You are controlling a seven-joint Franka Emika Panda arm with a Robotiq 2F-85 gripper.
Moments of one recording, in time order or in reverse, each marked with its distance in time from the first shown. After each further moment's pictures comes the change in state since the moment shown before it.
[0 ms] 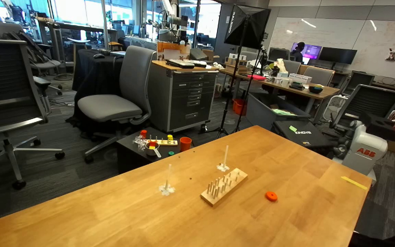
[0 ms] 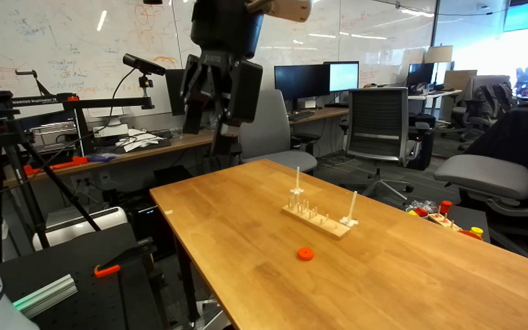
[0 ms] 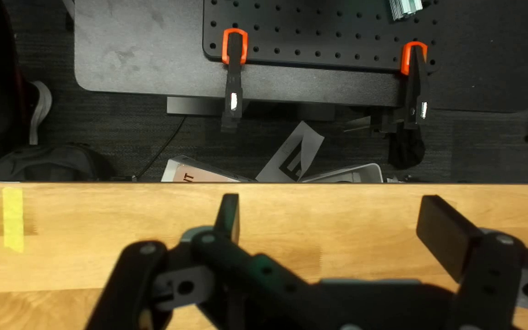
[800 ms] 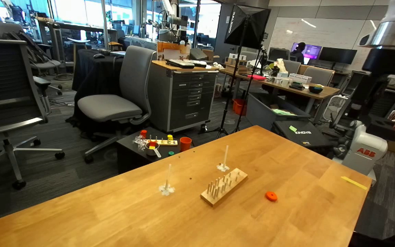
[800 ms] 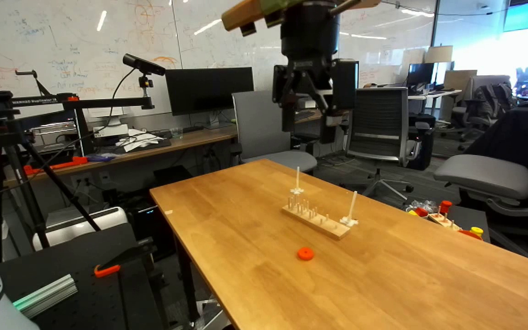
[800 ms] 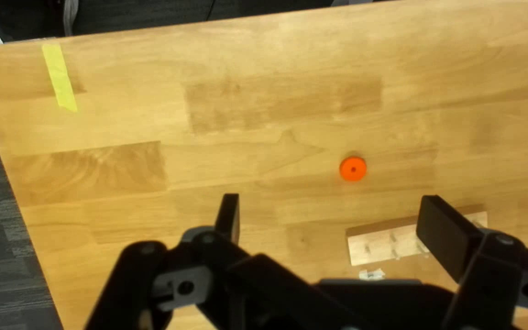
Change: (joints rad) arm -0.009 0.289 0.029 0.202 -0.001 0.357 0.147
